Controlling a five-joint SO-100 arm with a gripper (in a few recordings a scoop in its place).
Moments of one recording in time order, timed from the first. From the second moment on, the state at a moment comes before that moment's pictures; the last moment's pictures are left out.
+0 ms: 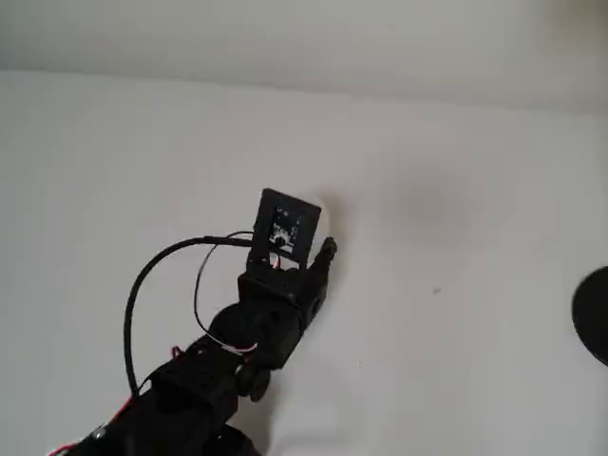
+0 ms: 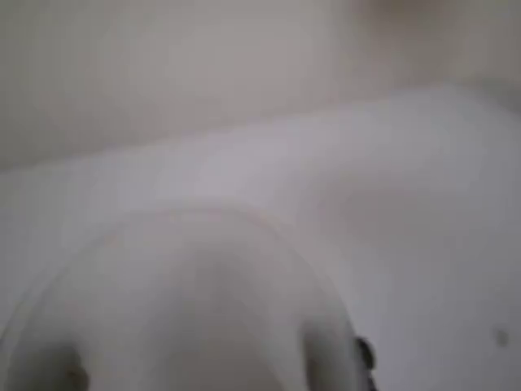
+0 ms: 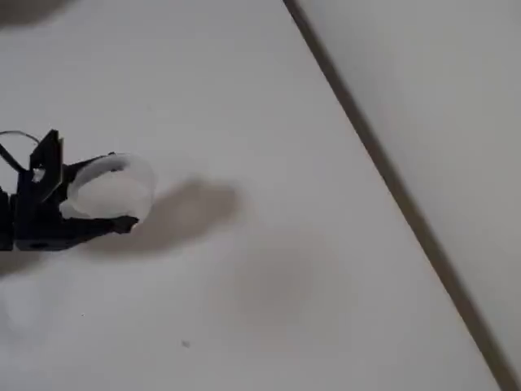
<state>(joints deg) 1.8 132.8 173.3 -30.6 -77.9</state>
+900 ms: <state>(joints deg) 4.0 46.6 148.1 -99.8 -81.8</state>
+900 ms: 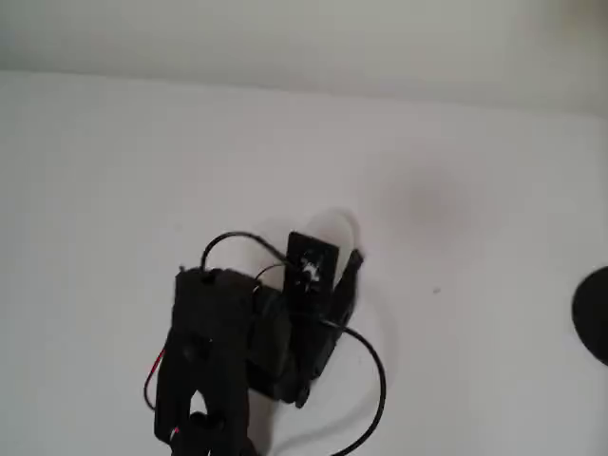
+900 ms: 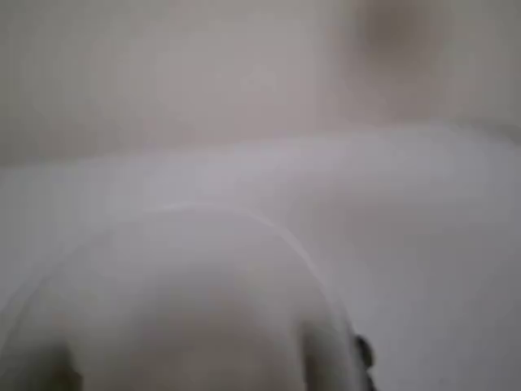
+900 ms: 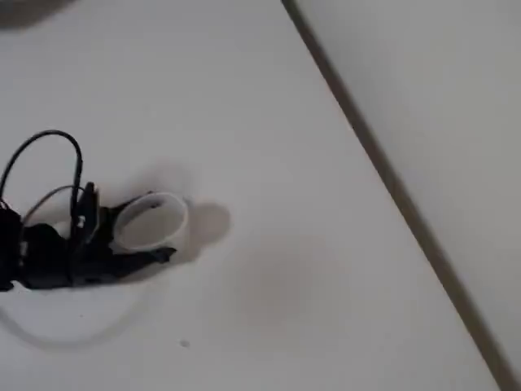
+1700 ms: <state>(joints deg) 5.2 38.3 140.5 -101.1 -87.1</state>
